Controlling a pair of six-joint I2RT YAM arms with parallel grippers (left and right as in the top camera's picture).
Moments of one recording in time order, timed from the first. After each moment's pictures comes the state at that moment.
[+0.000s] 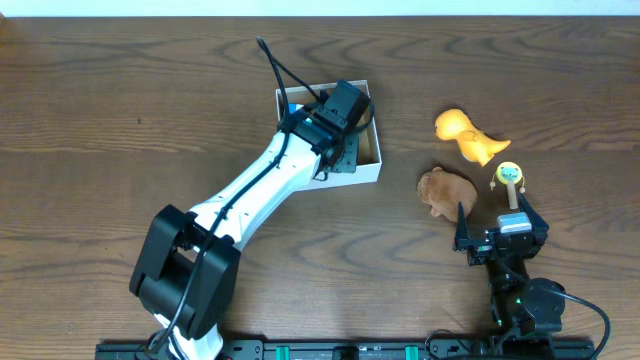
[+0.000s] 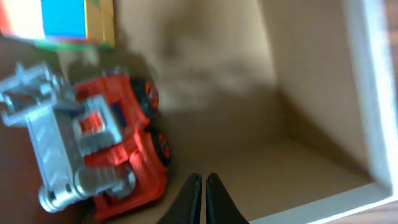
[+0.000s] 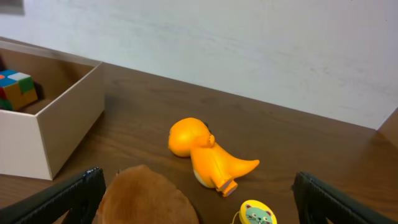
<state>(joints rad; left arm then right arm) -0.61 1.87 1.43 -0.80 -0.07 -0.47 0.03 0.01 0.01 -0.07 -0.05 -0.16</state>
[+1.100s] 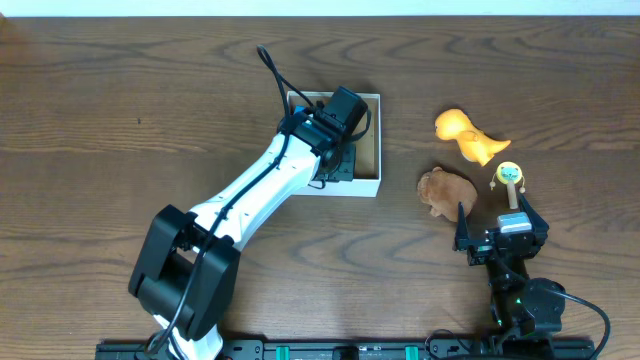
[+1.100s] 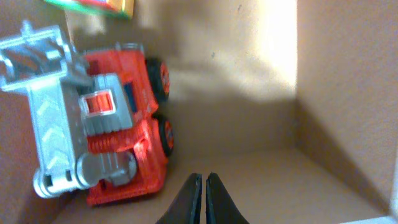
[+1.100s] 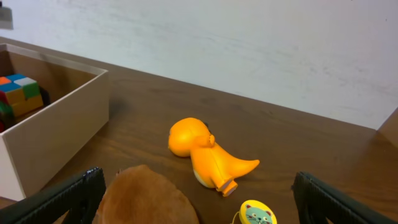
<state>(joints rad) -0.61 1.86 1.43 -0.85 -0.03 -0.49 0.03 0.01 0.01 -0.07 -0.05 -0.16</state>
